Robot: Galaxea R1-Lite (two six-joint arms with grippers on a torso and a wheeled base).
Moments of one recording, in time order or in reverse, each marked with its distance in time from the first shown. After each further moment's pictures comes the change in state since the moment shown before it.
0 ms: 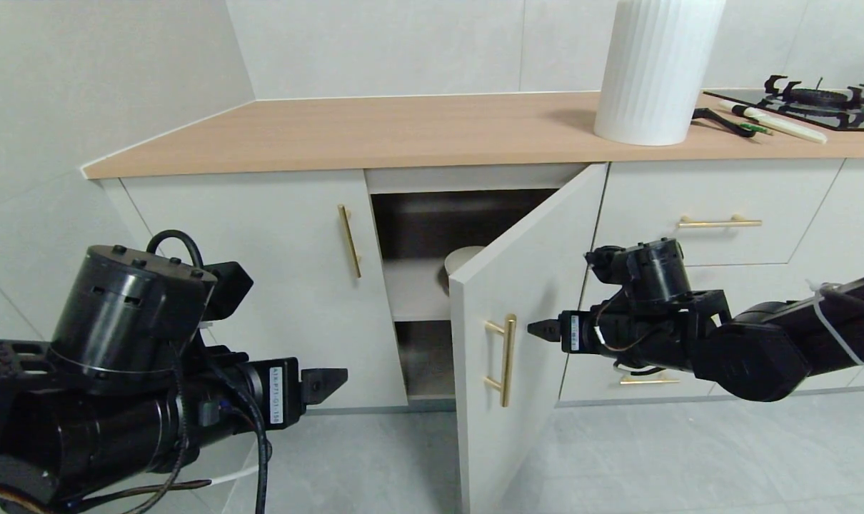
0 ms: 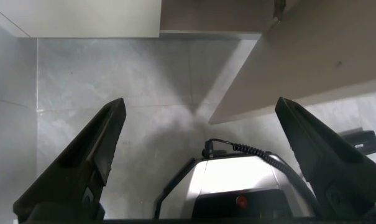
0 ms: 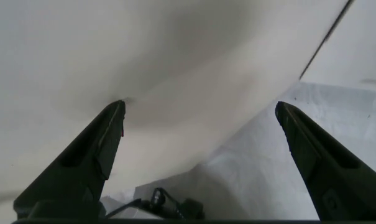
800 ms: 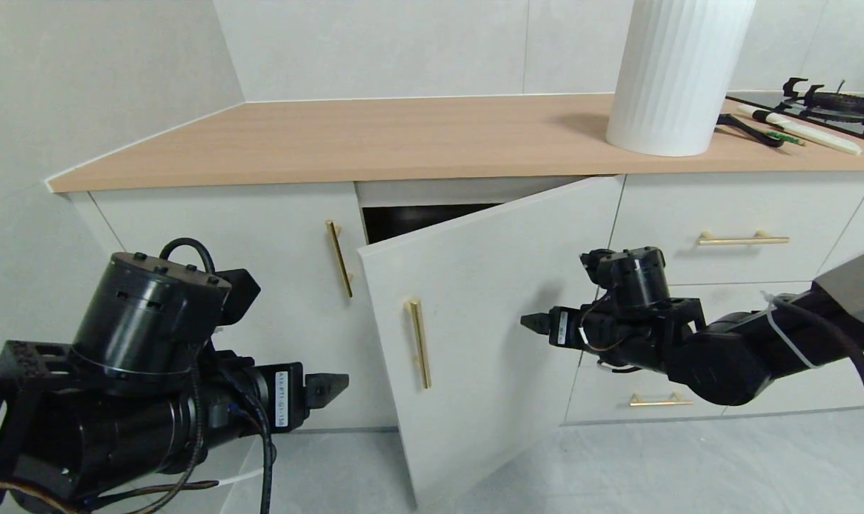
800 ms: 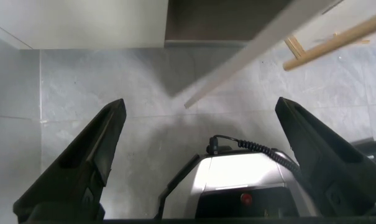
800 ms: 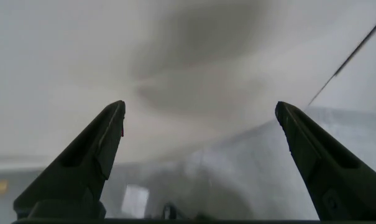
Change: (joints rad) left arm 0.005 0.024 0.007 -0.002 0.001 -0.003; right arm 0.001 0.087 -0.024 -0.119 -0.051 0.090
